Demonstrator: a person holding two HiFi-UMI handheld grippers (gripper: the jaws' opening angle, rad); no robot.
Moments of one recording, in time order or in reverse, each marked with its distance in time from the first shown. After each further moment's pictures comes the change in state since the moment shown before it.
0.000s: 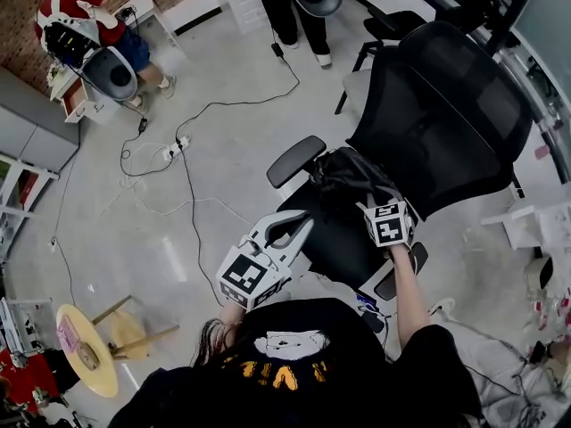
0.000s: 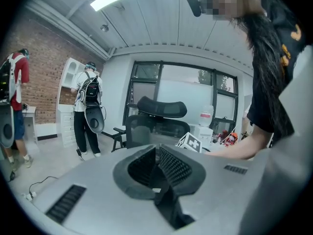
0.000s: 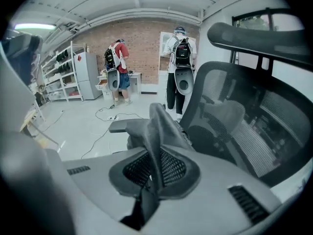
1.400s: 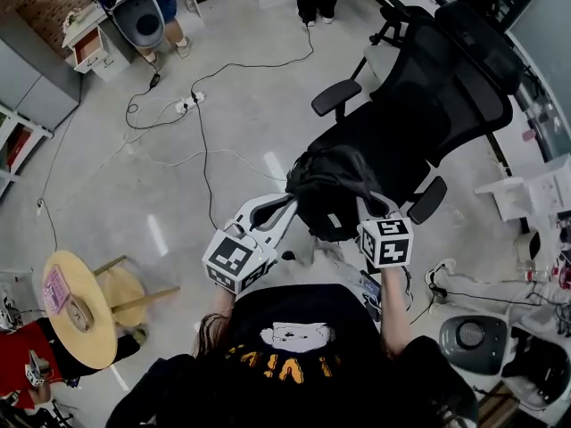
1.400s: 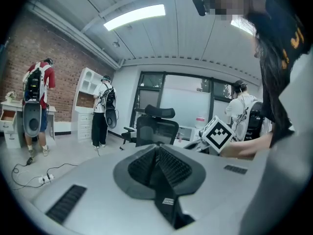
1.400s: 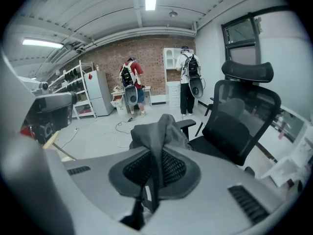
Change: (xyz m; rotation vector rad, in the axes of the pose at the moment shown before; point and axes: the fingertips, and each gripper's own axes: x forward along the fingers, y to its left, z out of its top) left arm -0.309 -0.050 -0.083 -0.035 -0.073 0.062; right arm -0.207 0.319 -0.041 0.134 -0.123 0.058
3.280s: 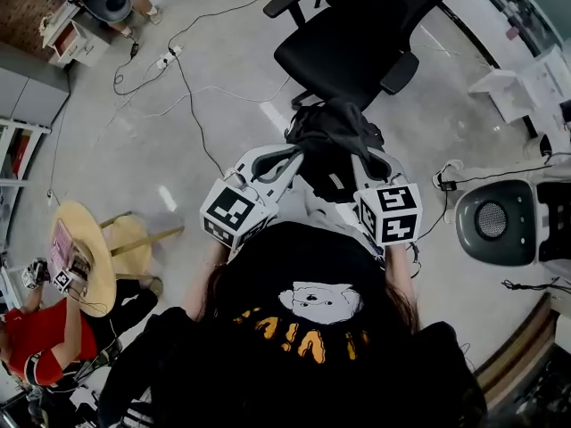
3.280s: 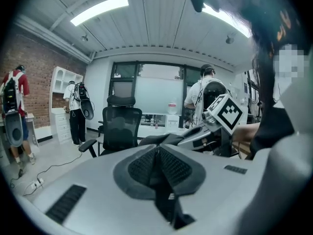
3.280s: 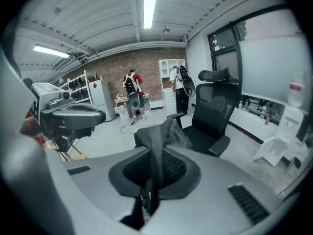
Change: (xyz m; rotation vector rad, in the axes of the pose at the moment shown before) left arm -0.068 -0.269 -0.071 0.154 0.127 -0.207; right arm -0.248 0.042 -0.167 0.068 -0.092 -0.019
